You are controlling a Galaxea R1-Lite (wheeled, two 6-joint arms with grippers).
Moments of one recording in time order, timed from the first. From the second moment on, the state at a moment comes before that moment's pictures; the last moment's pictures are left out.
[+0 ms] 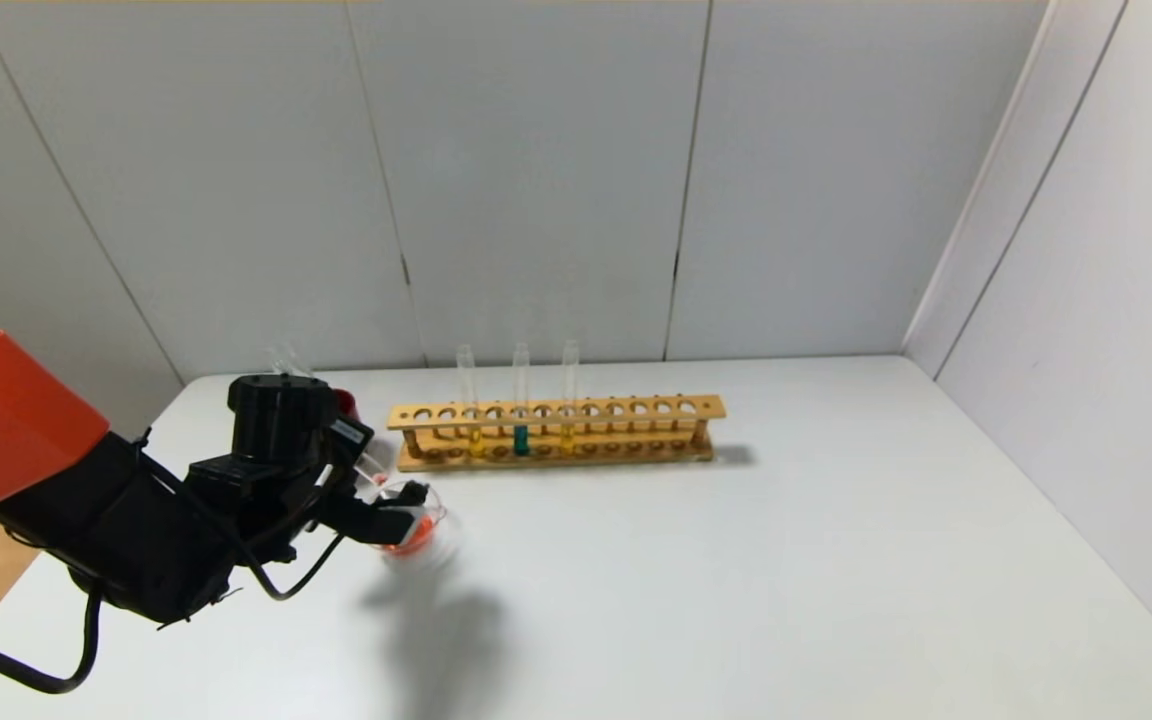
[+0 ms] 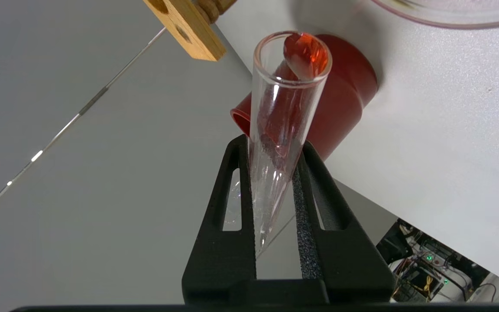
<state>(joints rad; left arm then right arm) -0.28 1.97 -0.65 -0.86 0.33 1.96 0.00 0.00 0.00 -0.01 -0.01 0.01</state>
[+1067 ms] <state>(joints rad) -0.31 1.94 -0.61 -0.85 0.39 2.07 0.00 0.00 0.00 -0.01 -0.01 0.01</state>
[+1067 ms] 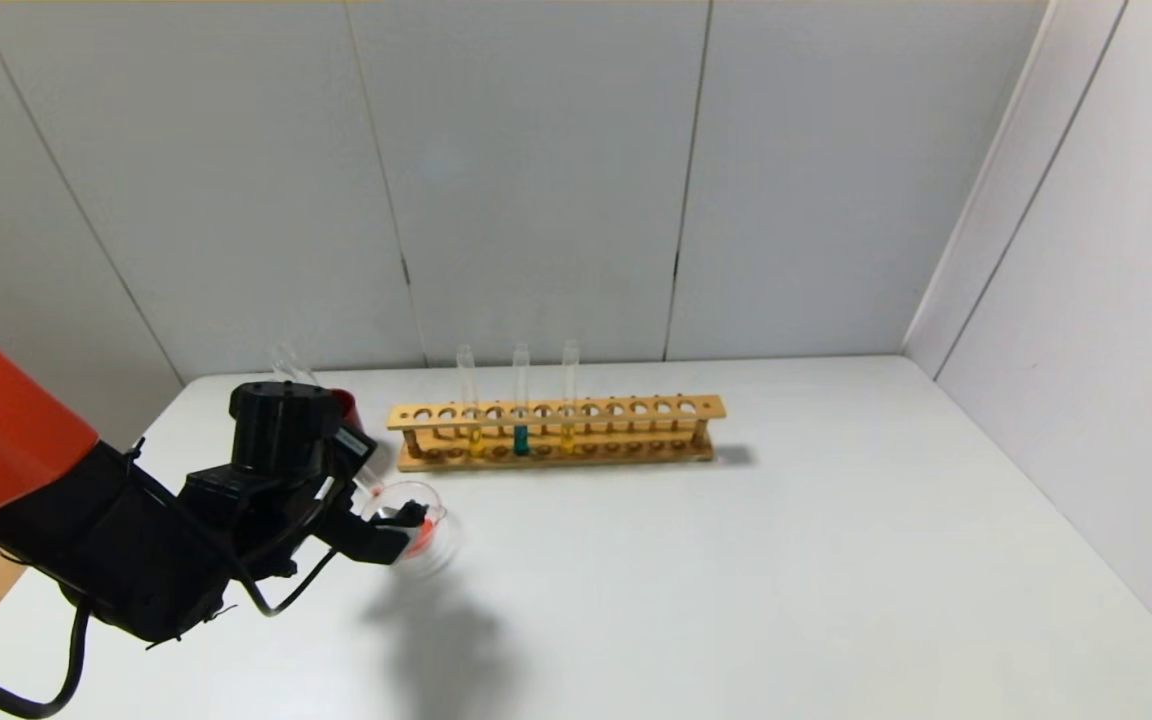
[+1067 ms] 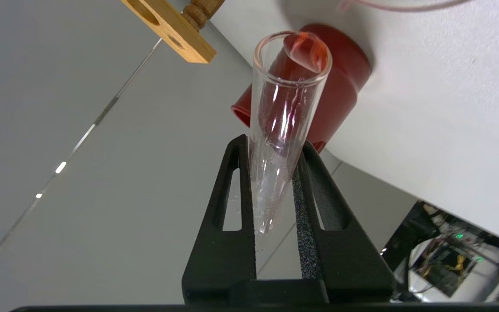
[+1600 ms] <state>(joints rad) -0.33 1.93 -0.61 -0.85 0.44 2.11 0.00 0.00 0.00 -0.01 -0.01 0.01</state>
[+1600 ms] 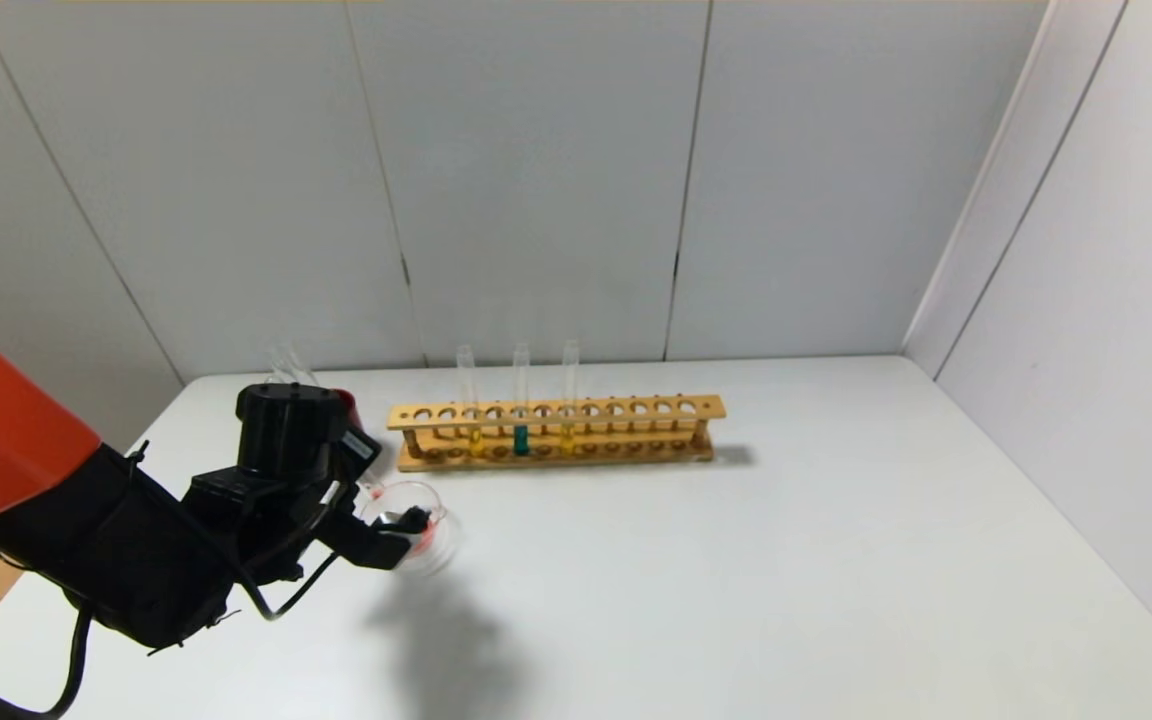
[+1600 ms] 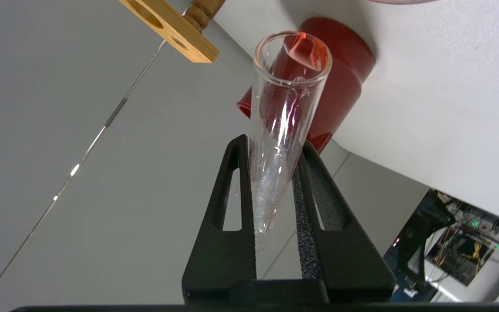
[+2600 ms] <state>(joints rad) -0.38 1.92 -0.60 -0.85 0.55 2.19 0.00 0.00 0.00 -0.01 -0.01 0.01</state>
